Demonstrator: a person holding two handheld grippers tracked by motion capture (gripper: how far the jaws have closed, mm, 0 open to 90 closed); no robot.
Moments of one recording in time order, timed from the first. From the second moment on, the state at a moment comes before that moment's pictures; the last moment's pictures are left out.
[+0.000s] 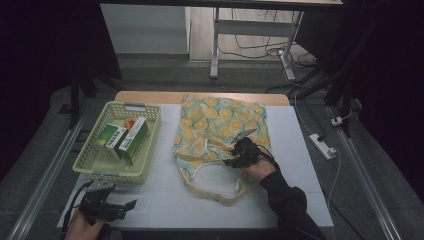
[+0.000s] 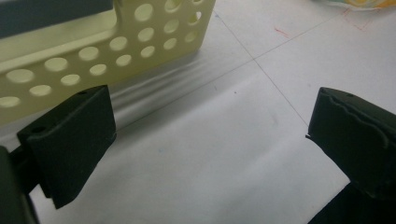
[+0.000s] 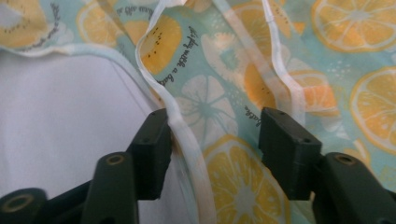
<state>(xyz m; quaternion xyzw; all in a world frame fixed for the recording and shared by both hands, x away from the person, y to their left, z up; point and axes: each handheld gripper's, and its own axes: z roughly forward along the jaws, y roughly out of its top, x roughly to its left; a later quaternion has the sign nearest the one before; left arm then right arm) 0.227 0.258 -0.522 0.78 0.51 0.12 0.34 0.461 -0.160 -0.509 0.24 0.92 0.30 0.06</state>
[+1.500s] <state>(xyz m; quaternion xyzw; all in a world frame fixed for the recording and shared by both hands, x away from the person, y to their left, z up) 0.226 0.260 -0.522 0.77 0.52 0.11 0.35 0.457 -0.146 -0.432 0.23 0.87 0.43 0.08</state>
